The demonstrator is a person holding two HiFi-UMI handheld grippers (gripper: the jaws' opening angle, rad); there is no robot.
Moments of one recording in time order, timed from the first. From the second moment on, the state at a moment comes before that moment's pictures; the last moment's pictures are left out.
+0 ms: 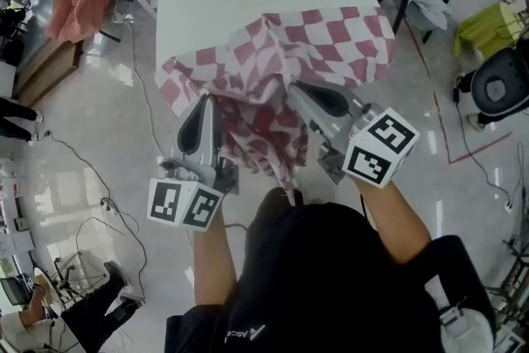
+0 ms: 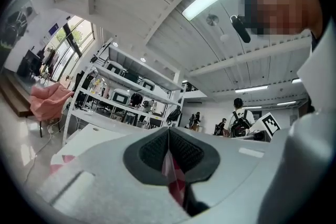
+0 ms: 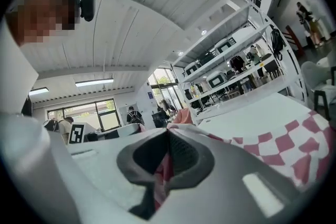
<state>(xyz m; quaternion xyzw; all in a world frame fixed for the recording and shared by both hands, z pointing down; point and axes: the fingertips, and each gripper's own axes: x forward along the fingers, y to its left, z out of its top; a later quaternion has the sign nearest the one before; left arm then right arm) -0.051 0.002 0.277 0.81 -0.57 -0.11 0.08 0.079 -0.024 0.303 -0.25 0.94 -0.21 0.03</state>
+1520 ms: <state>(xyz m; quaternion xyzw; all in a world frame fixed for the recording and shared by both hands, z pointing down) 0.015 0.161 0.238 0.82 -0.54 -0.15 0.07 0.192 0.131 0.258 -0.32 0.93 -0.15 0.09</state>
